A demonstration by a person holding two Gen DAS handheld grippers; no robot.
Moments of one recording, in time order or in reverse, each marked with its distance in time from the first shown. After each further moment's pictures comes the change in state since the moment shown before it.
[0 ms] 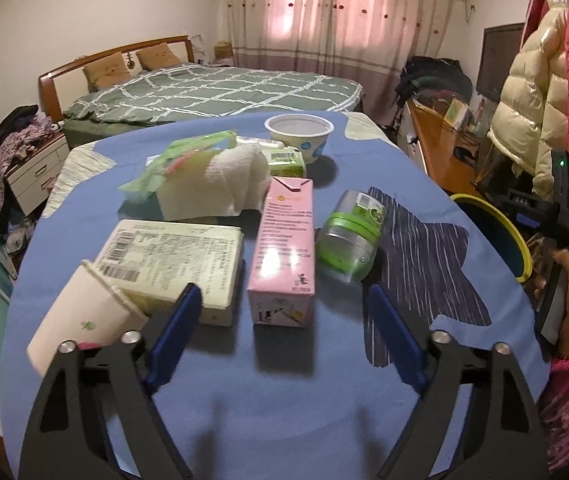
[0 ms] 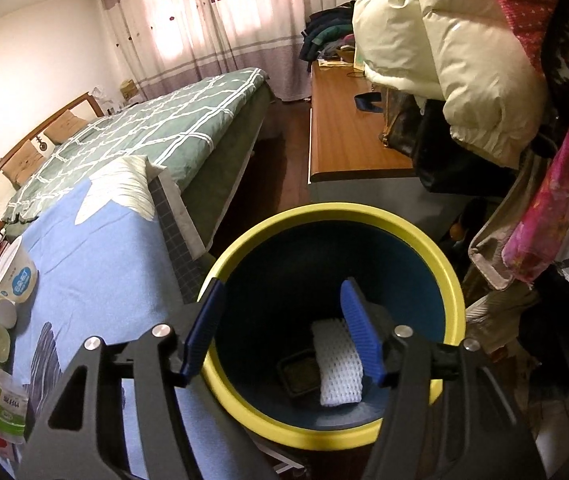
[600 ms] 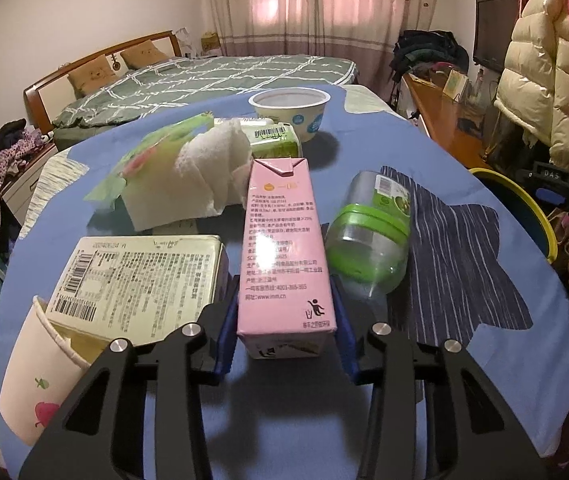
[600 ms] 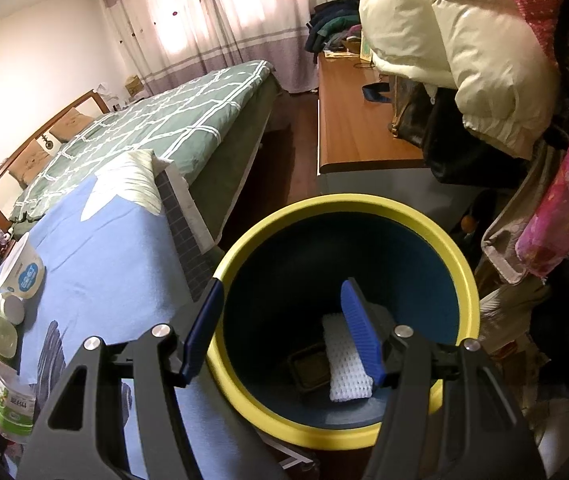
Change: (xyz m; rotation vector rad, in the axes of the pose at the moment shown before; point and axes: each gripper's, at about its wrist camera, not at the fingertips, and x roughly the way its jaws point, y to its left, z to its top) left arm 0.057 -0.006 0.012 0.078 0.052 0.021; right arm 0.007 0.003 0.000 0.011 0.031 0.036
